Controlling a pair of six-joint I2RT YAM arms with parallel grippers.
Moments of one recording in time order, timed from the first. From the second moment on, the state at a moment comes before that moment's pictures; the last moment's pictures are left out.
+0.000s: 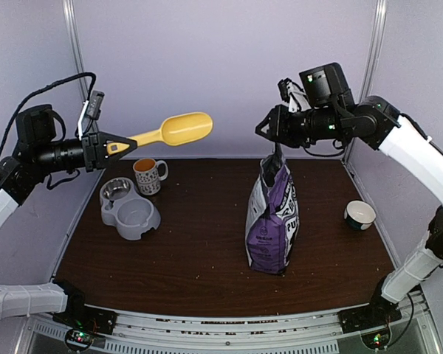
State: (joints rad) left arm -0.39 0.95 1.19 -0.39 0.75 -0.29; right arm 0.83 1.52 1.86 -0.77 0.10 0.62
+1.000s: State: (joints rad) left arm -0.39 0.91 1.14 -0.46 0.72 -0.29; right arm 0.89 1.67 1.87 -1.20 0.44 0.77
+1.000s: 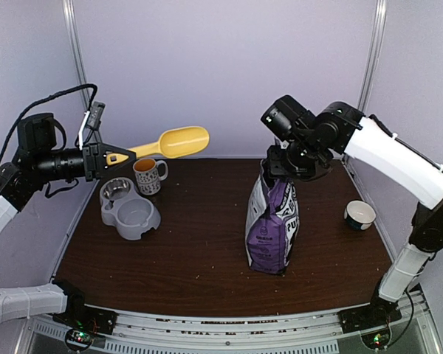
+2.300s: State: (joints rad) left arm -0.39 0.84 1.11 -0.53 0.70 -0.28; right arm 0.78 1.56 1.82 -1.14 0.44 0.58
